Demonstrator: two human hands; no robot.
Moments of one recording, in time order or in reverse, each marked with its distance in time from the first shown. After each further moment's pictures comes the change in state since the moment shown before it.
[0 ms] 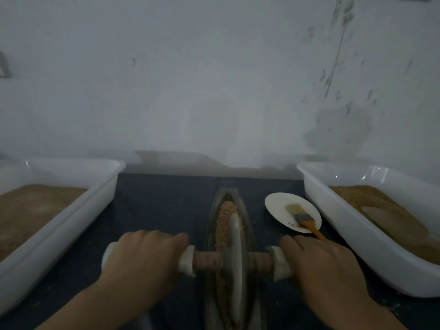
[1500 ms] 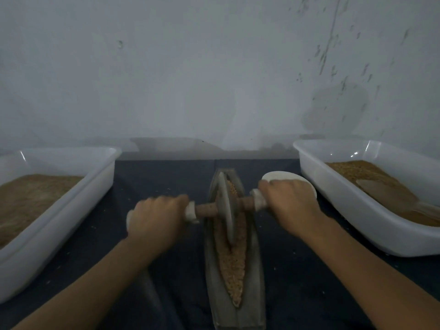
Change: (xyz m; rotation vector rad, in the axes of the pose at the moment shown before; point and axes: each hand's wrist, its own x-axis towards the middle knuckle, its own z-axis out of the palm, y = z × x) left_hand 0.039 -0.003 0.041 -0.008 0.222 -0.053; right_hand 0.061 0.015 0.033 -0.157 -0.115 0.013
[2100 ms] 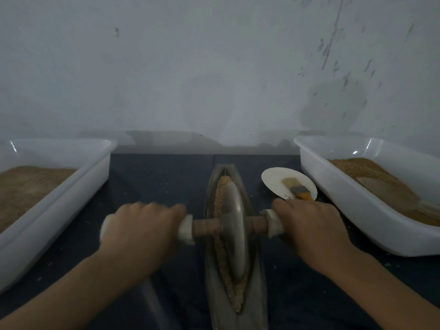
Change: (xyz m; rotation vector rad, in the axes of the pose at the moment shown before) left_hand -0.032 -0.004 -0.041 0.097 -0.032 0.151; right_hand -0.056 -0.008 -0.021 0.191 0.067 0.009
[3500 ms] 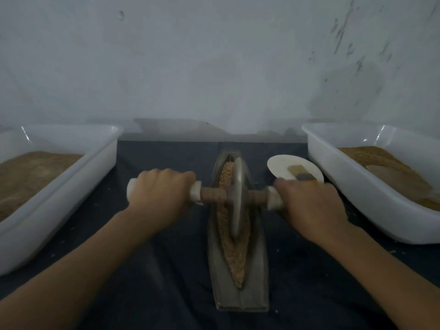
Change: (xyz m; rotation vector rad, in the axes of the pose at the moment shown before) left_hand 0.039 0.003 0.022 -0.044 0.009 -0.092; right_hand 0.015 0.006 0.016 -0.129 -0.049 0.045
